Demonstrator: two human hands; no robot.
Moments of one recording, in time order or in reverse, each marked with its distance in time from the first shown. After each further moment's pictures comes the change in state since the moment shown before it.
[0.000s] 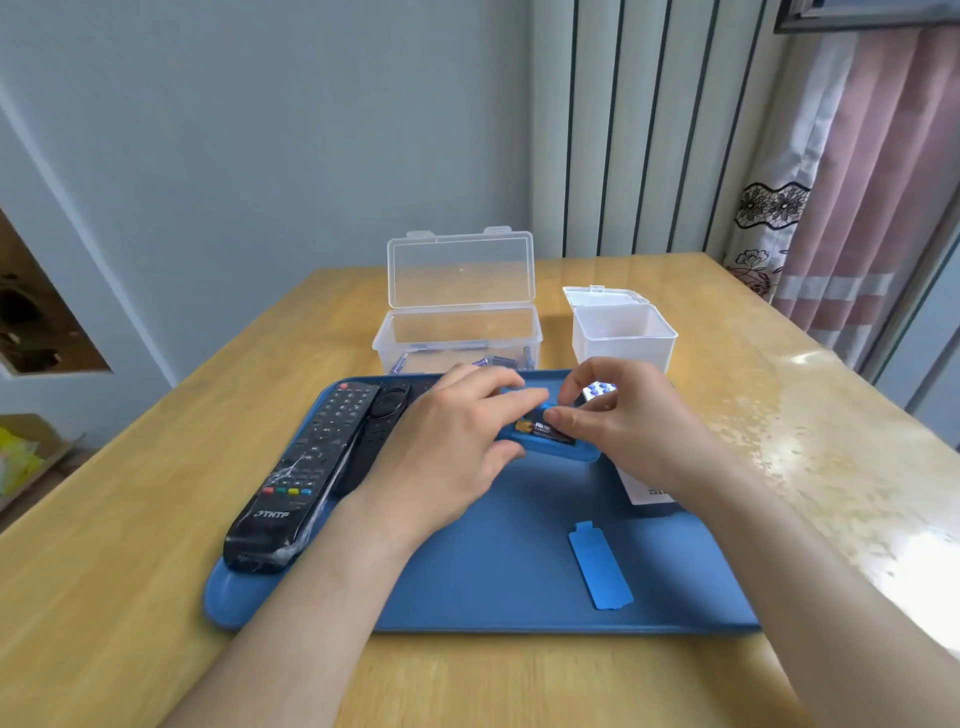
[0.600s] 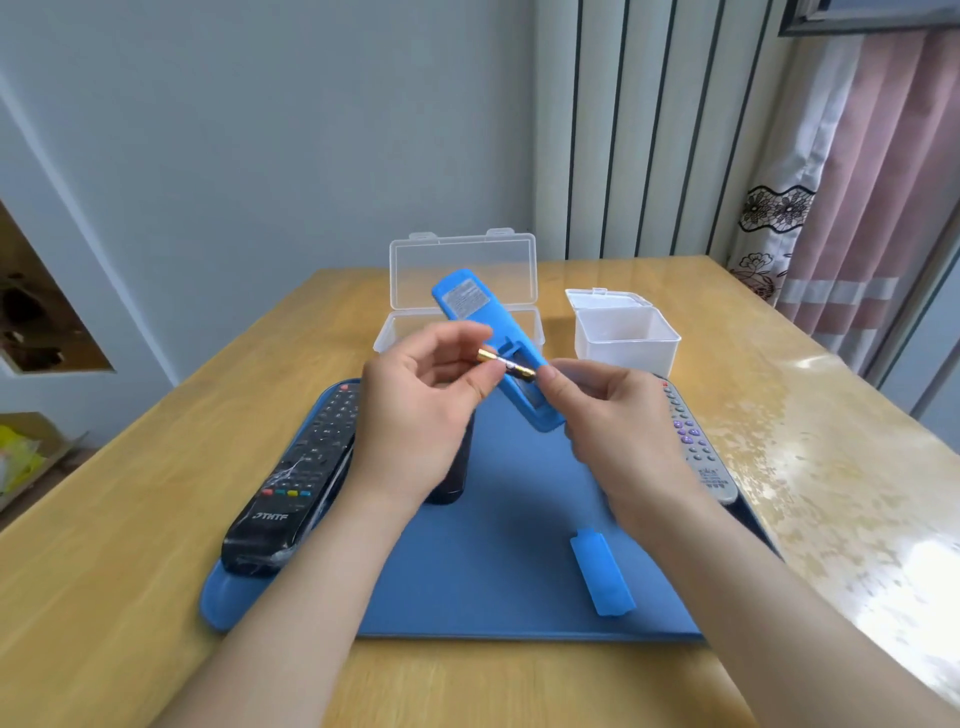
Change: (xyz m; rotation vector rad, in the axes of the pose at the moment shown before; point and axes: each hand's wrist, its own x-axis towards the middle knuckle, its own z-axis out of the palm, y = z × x) left_hand 0.011 0.014 -0.020 -0.876 0.438 -0.514; right_hand -0.006 -0.016 0.031 0.414 0.239 0.001
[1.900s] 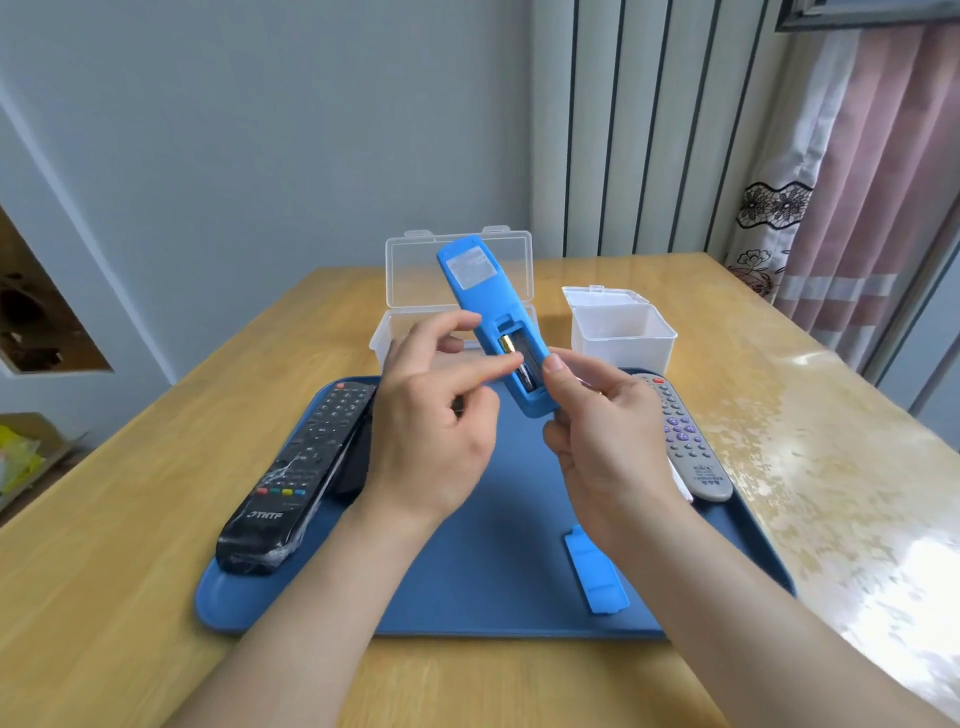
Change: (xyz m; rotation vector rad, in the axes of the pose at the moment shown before) left_hand -0.006 -0.014 0.005 0.501 0.035 0.483; right_hand -0.005 0.001 0.013 0.409 0.114 0.161
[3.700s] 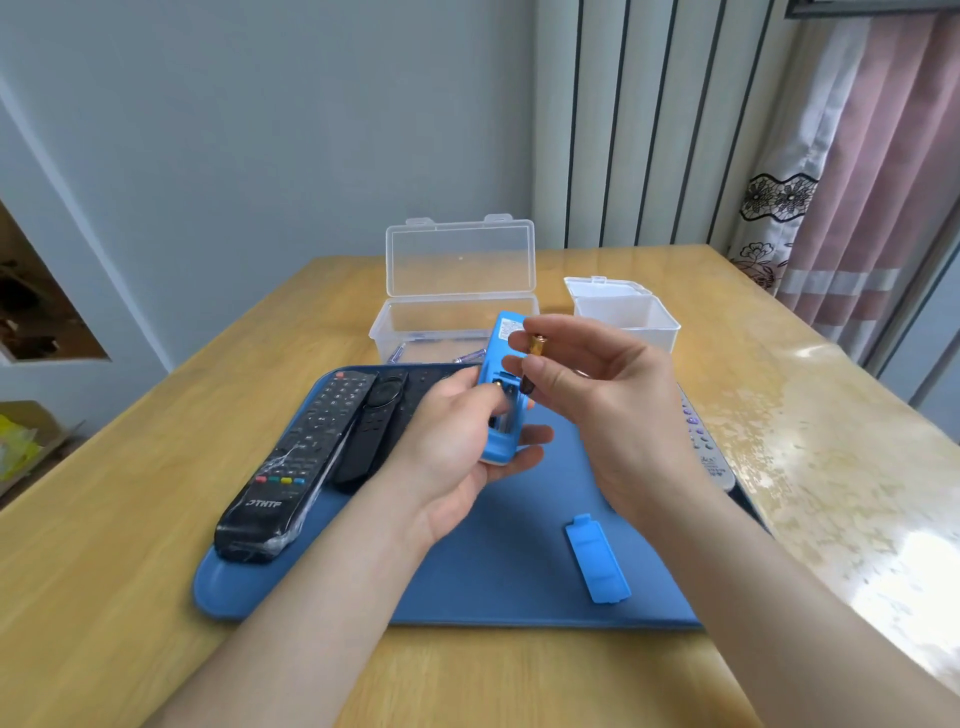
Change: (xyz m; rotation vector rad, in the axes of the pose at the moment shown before) left_hand 0.001 0.023 0.003 -0.856 -0.355 -1.082; right_hand -0.005 -0.020 -0.007 -0.119 -0.225 -0.185
